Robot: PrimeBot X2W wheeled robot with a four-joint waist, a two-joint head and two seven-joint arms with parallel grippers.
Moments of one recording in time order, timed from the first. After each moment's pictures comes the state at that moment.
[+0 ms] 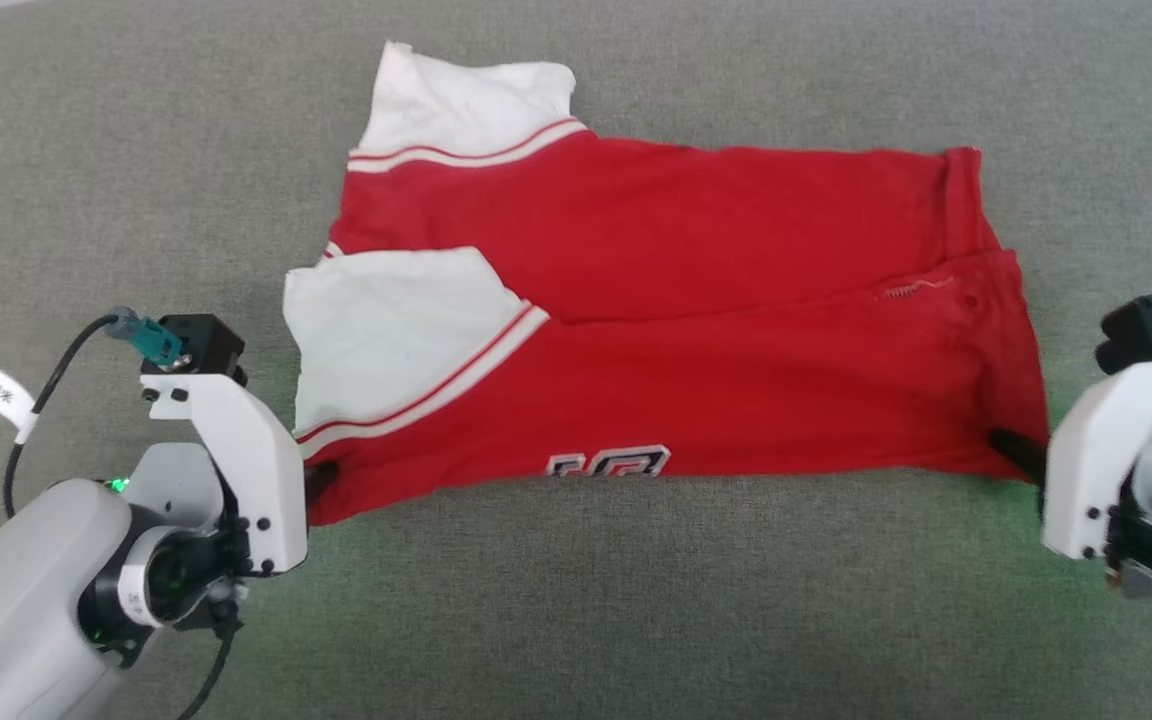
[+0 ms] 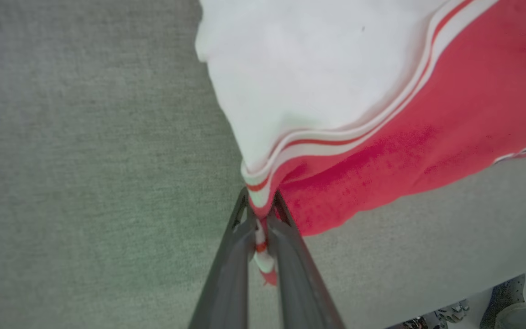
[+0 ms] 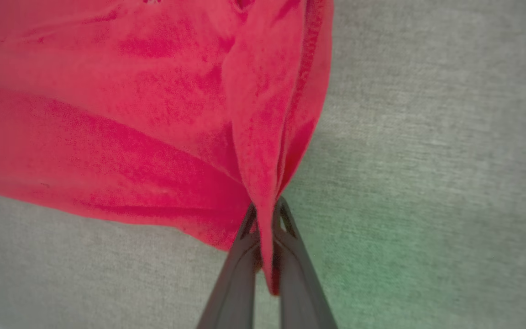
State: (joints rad) left arm -0.57 0.76 -0.77 0.08 -1.18 0.32 0.63; right arm -0.31 -0.28 -0.07 0.07 0.49 0.13 0.95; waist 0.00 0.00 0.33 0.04
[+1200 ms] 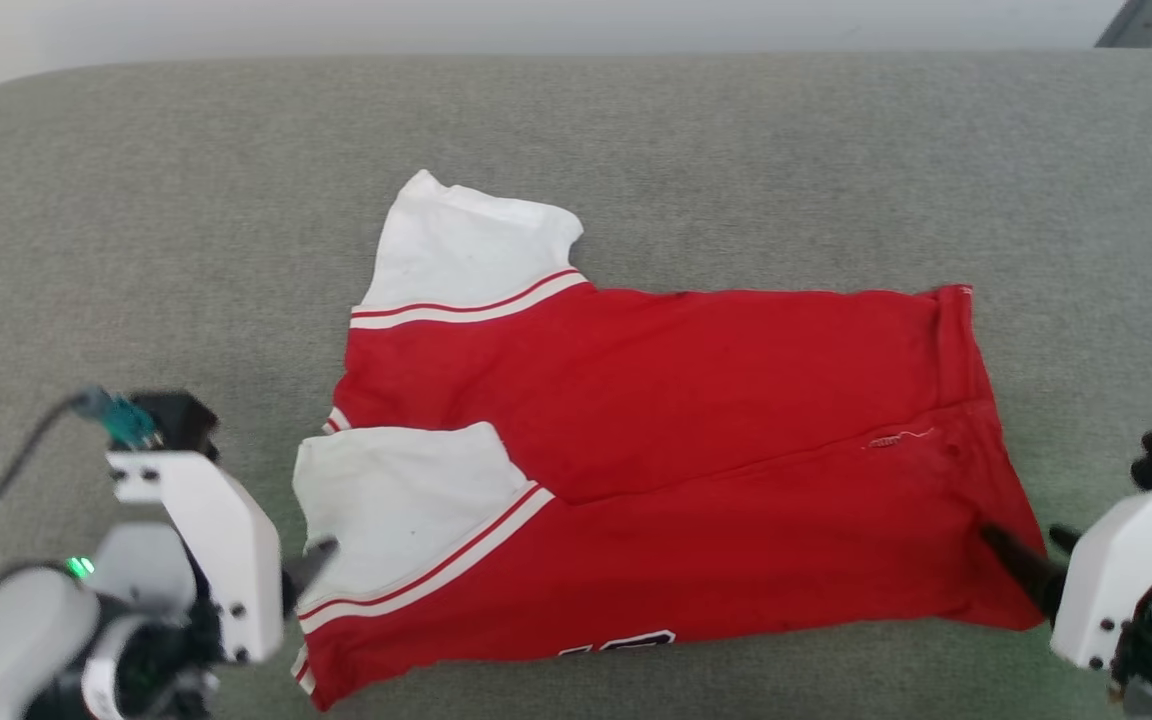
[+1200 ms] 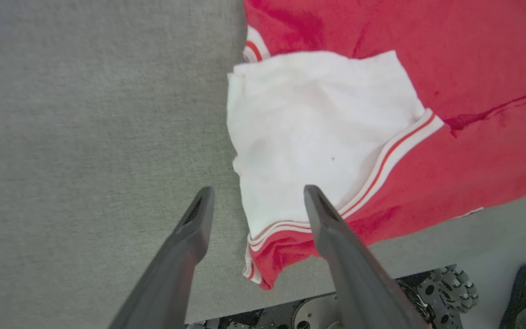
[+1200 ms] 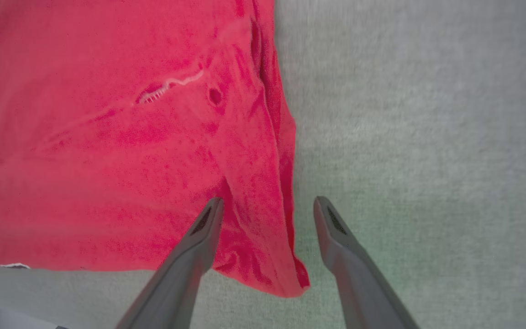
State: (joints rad) left arm -0.39 0.90 -0.75 -0.20 -1.21 0.49 0.64; right arm -0.05 -0.15 -0.22 -0.12 0.44 0.13 0.97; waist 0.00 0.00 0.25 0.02
